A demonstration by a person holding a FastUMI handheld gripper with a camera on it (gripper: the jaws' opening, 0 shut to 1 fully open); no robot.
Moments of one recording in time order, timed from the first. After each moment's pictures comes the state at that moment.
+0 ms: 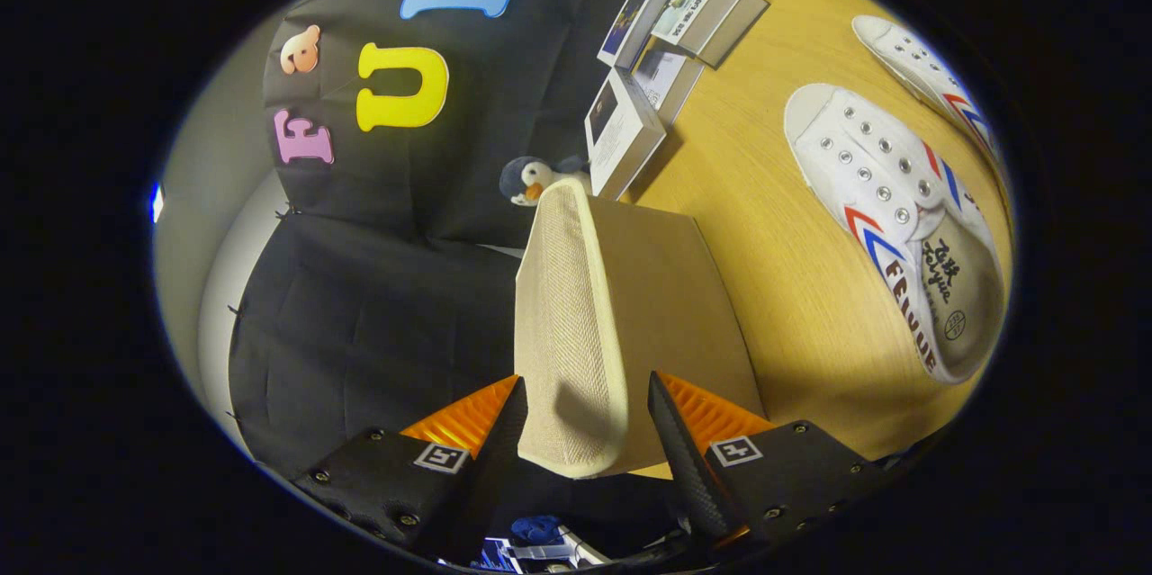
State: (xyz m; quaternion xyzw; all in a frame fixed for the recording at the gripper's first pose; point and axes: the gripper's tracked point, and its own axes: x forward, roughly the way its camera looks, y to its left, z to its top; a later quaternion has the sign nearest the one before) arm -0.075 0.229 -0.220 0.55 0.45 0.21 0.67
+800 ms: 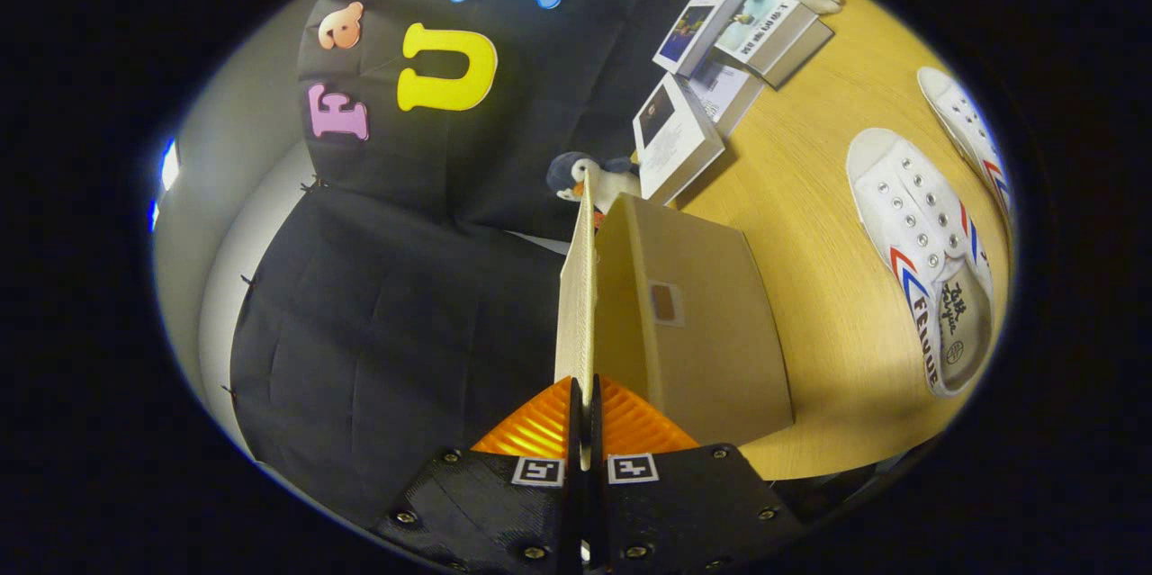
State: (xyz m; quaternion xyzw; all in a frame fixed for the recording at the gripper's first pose) arm -0.059 0.234 -0.156 0.51 0.42 0.26 0.70
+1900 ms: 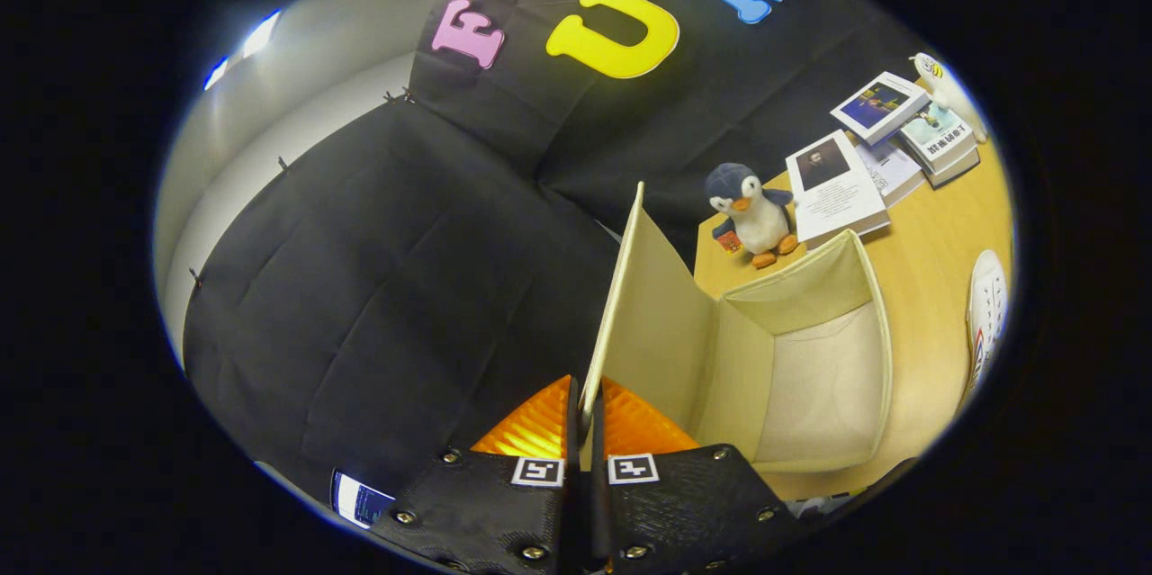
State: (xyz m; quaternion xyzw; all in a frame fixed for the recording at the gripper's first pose) arm -0.056 0.376 -0.031 0.39 0.35 0.34 0.78
